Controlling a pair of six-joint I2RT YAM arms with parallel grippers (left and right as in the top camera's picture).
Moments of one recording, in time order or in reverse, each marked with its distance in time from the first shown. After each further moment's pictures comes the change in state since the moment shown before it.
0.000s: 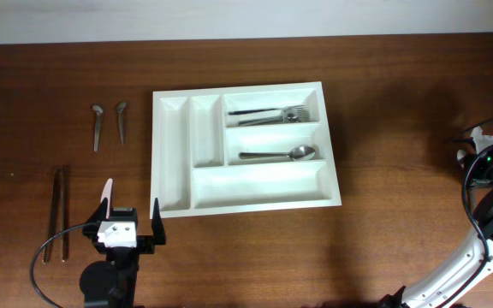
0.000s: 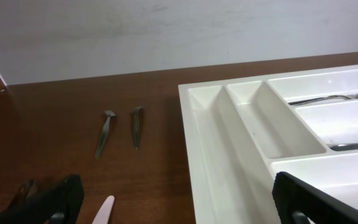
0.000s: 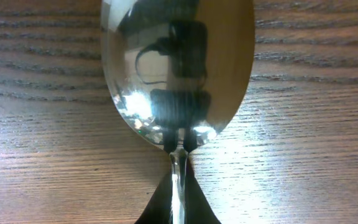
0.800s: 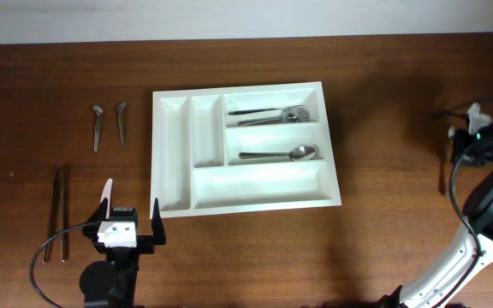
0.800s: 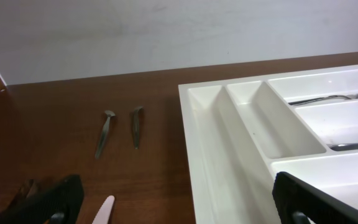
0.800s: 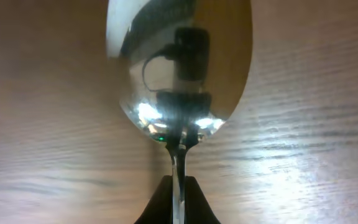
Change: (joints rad) left arm 0.000 0.000 0.000 0.000 0.000 0.000; right arm 0.113 0.002 0.138 -0.061 -0.153 0.292
